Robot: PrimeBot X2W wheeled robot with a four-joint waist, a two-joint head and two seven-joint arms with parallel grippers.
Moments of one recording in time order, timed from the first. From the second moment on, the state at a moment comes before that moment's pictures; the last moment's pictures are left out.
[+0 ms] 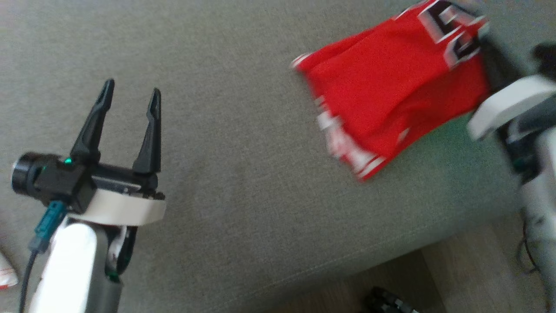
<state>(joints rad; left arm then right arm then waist) -0.21 0.21 -0.18 -0.06 -0.14 -0.03 -0.24 -0.56 -0.28 0.14 0.37 0.24 0.13 0.14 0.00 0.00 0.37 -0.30</state>
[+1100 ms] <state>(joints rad) -0.43 0.33 -0.23 -0.25 -0.09 -0.09 -0.12 -0.81 -0.19 -0.23 0.52 -0.08 0.13 -0.01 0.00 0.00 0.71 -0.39</state>
